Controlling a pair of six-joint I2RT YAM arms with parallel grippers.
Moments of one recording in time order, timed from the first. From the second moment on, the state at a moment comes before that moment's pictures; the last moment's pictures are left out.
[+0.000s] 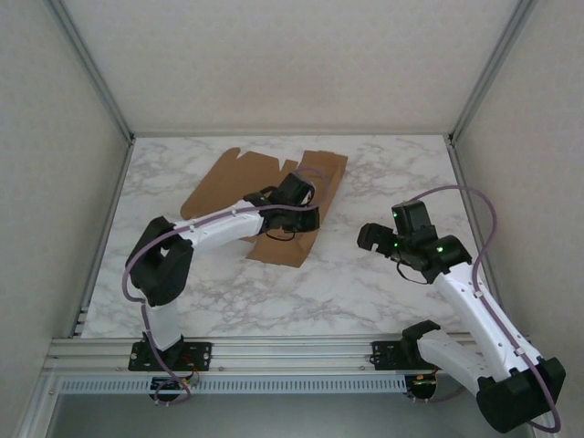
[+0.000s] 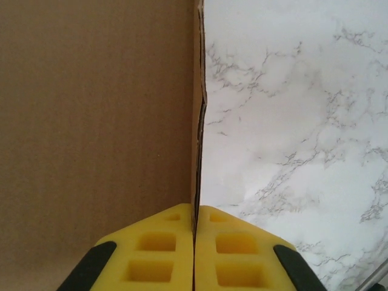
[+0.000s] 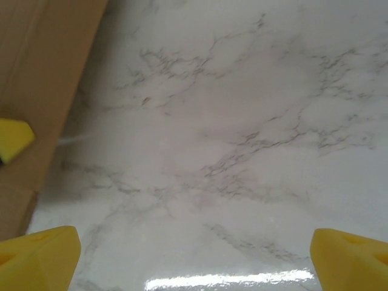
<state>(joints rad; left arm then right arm) -0.75 1.86 1.35 -0.36 0.17 -0.75 0.37 0.94 0.88 -0.90 0.02 0.62</state>
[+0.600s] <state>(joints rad) -0.75 1.89 1.01 0.22 0.32 -1.03 0.21 1.31 0.85 -0.51 -0.42 0.87</state>
